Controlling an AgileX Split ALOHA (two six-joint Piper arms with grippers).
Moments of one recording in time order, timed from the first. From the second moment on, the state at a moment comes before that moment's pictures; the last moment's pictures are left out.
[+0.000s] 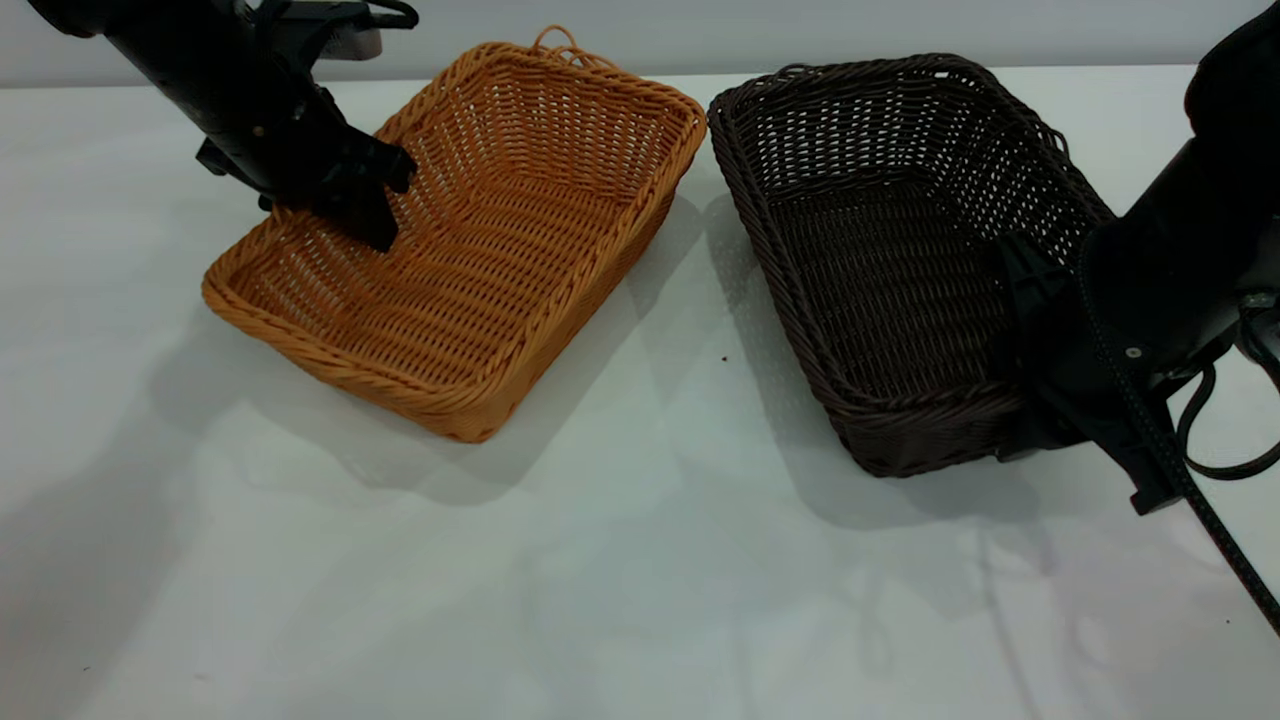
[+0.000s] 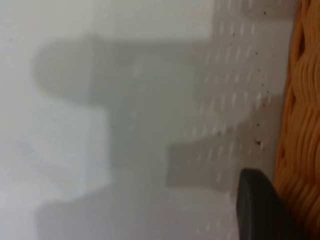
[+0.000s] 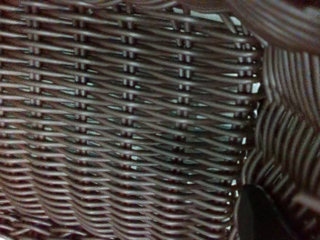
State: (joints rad) left arm -0.15 2.44 -1.55 -0.45 0.32 0.56; right arm 0.34 2.14 -0.75 1.80 -0.01 -0.25
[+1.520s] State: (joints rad) left arm -0.43 2.43 -1.56 -0.48 0.26 1.55; right arm -0.18 1.64 -0.75 1.46 0.82 -0.80
